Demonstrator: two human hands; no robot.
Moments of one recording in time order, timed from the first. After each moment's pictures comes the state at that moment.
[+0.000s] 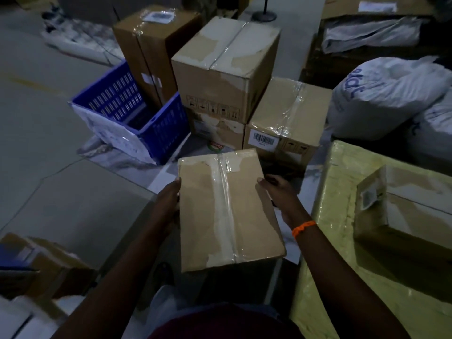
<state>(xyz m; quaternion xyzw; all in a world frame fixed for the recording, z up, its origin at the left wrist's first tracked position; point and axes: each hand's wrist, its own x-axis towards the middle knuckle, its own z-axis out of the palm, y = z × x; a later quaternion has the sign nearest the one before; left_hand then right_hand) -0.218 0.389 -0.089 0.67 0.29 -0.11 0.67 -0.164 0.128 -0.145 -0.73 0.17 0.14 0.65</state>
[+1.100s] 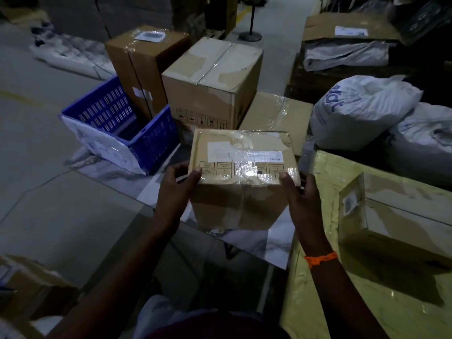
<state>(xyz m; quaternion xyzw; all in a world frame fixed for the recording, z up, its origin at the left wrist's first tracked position) -0.209 0.354 -0.053 0.73 0.17 0.01 0.66 -0.219 0.093 -0.068 -0.78 0.15 -0.09 0.59</state>
